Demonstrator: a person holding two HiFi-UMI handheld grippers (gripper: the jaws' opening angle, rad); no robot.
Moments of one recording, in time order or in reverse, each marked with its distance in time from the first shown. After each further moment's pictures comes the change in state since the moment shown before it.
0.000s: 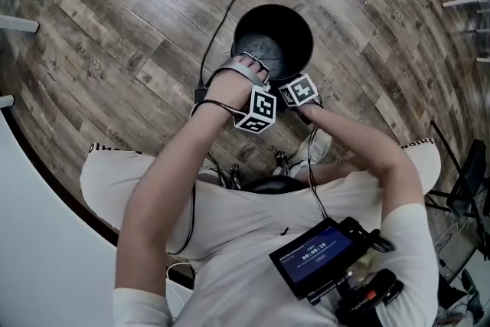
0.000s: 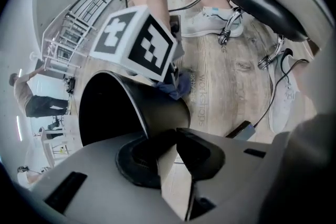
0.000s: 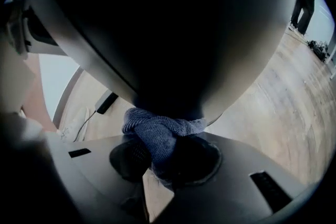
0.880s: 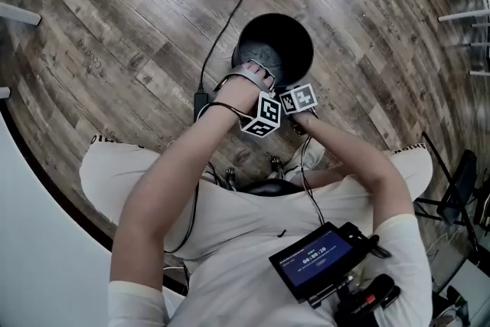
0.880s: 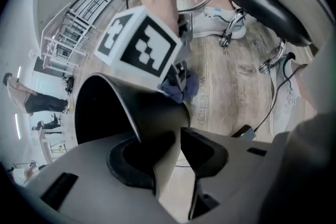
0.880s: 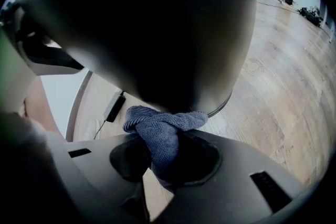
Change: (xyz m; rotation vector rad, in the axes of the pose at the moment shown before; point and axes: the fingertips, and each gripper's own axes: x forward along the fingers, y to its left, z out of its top) left arm 0.009 -0.001 0.012 -0.016 -0.008 -0.019; right arm 0.005 0.015 -0.015 0.187 0.000 0.092
